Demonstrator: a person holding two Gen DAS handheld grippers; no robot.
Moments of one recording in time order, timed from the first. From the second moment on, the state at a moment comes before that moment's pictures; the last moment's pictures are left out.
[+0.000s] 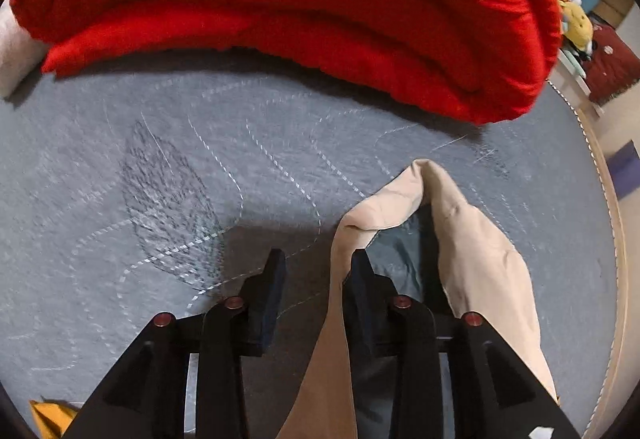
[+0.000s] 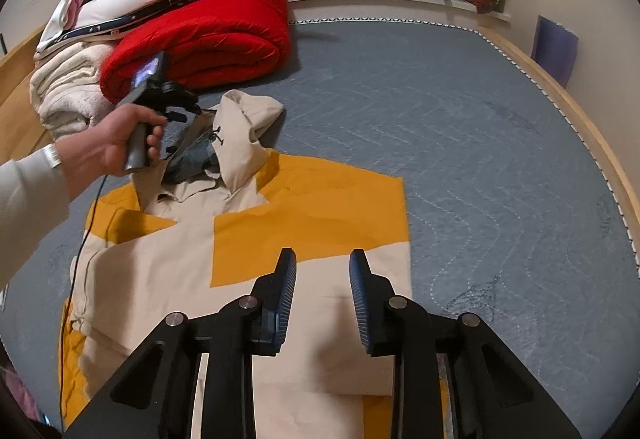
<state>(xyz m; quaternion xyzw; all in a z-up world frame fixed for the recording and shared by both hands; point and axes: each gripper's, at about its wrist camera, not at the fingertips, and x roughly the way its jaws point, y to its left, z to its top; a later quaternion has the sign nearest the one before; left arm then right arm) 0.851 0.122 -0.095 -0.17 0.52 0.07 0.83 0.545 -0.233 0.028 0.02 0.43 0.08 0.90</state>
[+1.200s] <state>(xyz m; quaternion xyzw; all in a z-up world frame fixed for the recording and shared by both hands) 0.780 0.083 -0.037 -0.10 0.49 0.00 0.86 0.522 -0.224 0.036 0.05 0.45 0.09 0.89</state>
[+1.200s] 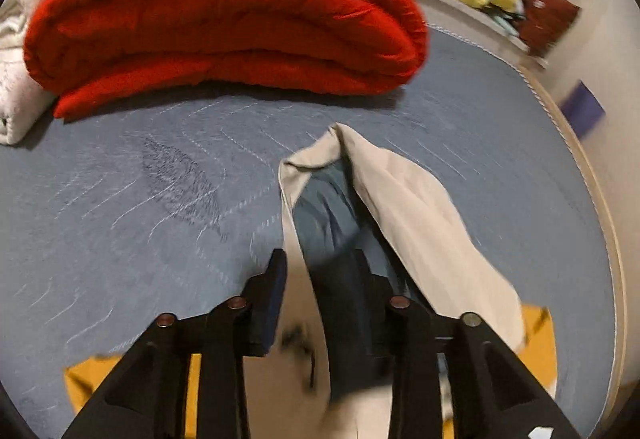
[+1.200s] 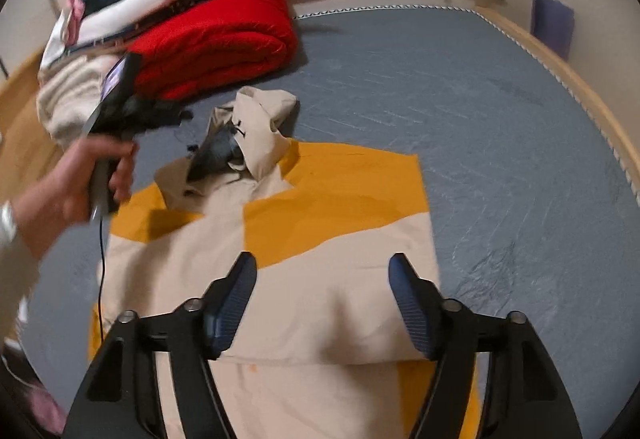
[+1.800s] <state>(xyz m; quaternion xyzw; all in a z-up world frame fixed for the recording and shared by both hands) 0.839 0.100 -0.072 -0.14 0.51 0.00 0.85 0.552 -0.226 0.022 0.07 0.46 0.09 0.88</state>
